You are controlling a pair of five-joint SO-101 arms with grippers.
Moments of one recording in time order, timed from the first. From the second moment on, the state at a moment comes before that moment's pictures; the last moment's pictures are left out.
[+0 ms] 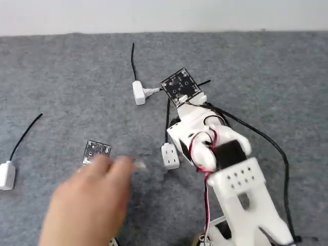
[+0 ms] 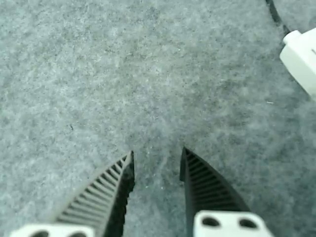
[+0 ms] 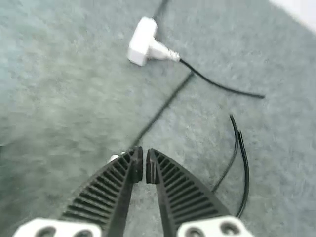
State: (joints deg) left arm -0.6 -102.7 96.8 71.2 -2.5; right arm -26.3 -41.6 31.7 62.6 13.7
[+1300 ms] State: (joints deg) left arm -0.6 -102.5 96.8 71.2 -2.6; right arm -43.2 -58.3 11.5 86.2 13.7
